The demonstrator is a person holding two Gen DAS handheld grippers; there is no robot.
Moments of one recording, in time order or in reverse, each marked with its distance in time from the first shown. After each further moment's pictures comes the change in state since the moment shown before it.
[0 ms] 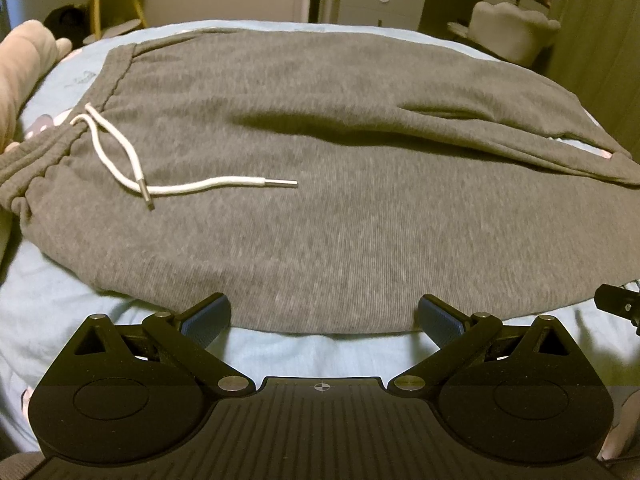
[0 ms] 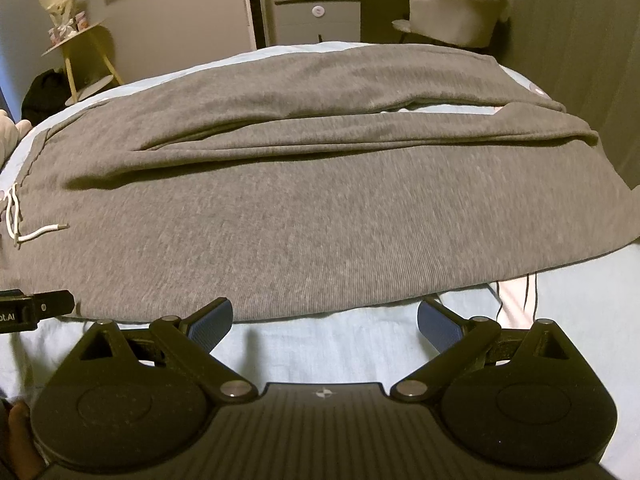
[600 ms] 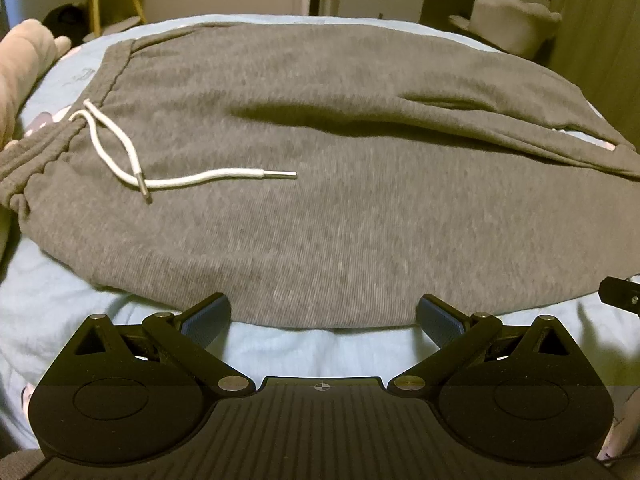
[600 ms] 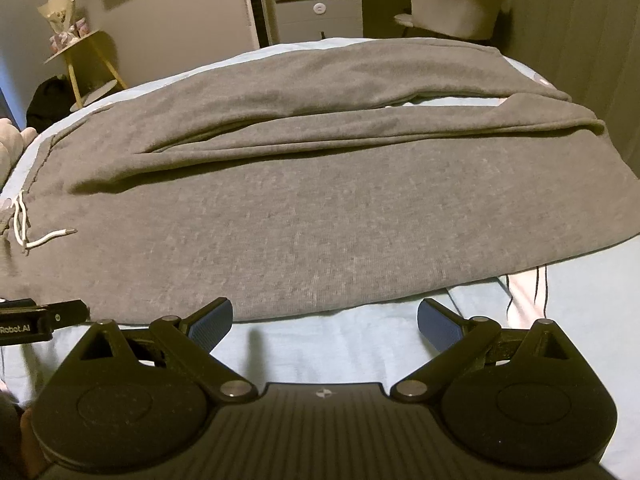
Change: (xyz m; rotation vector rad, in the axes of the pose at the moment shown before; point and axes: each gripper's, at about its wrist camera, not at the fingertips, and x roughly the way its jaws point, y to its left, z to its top) left arm 0.005 0.000 0.002 0.004 -0.015 0.000; right arm 0.001 -0.003 0.000 0.025 0.007 0.041
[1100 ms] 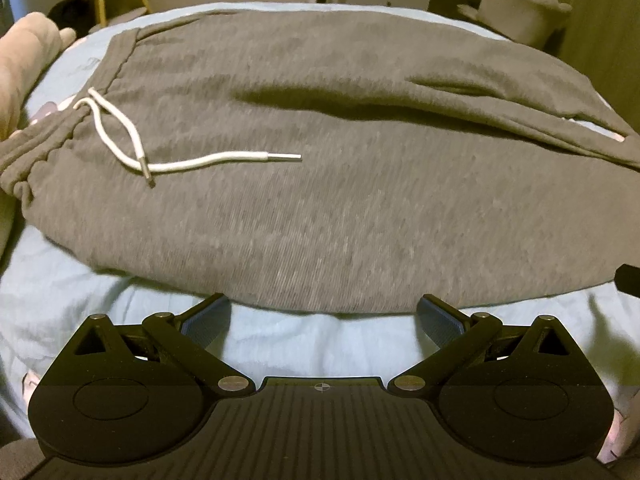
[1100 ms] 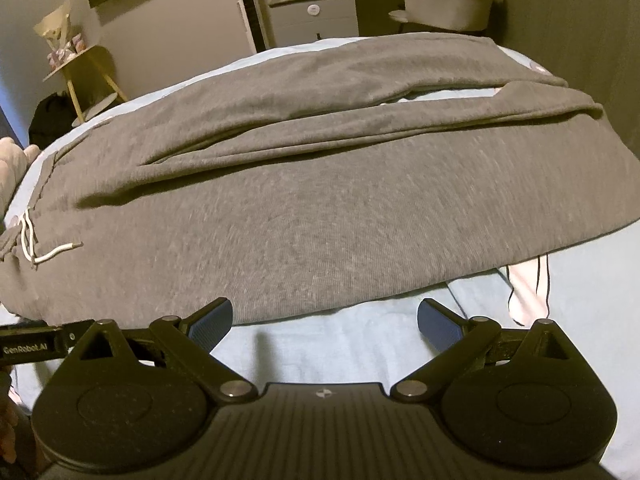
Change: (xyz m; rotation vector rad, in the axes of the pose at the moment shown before) left arm 0.004 -0.002 -0.004 -0.011 0.061 0.024; right arm -0.003 -0.008 -0.001 0.066 0.000 0.030
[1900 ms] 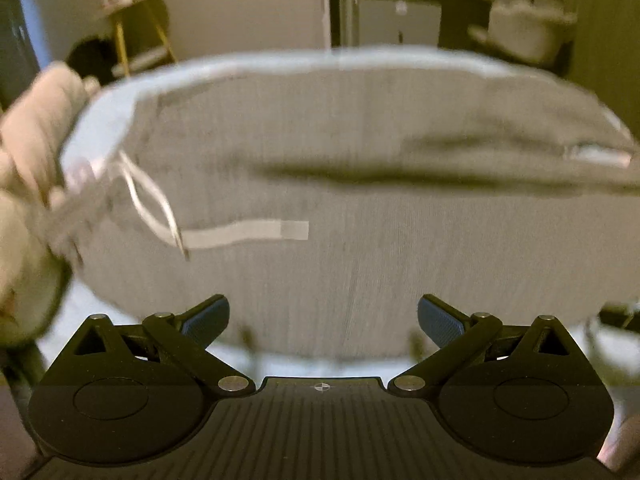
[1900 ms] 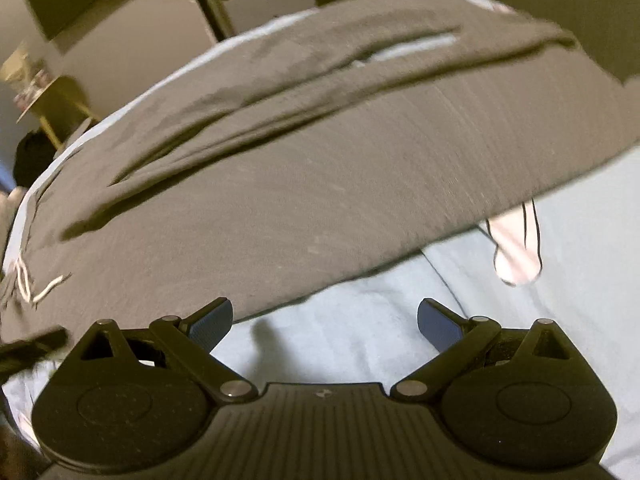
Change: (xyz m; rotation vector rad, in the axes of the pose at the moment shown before) left arm -0.052 -0.027 0.033 0.053 -0.111 0.126; right arm 0.019 -0.037 0.004 0.226 0.087 0.014
